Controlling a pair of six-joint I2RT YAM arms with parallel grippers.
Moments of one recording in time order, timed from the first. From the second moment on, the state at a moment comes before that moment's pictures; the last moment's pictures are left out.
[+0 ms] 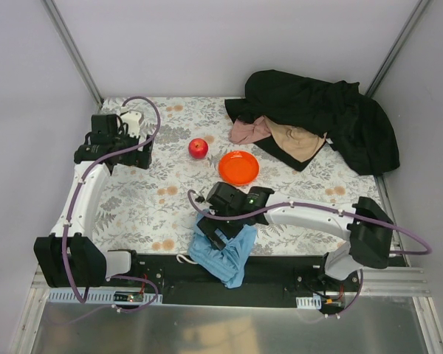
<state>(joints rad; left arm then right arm) 0.03 1.25 1.15 -0.71 0.20 0.21 1.19 1.57 1.17 -0.72 -0.11 0.31</state>
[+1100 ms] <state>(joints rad) 0.05 1.25 0.50 0.04 -0.09 -0.03 0.27 1.13 0.56 -0.27 0.52 0.56</state>
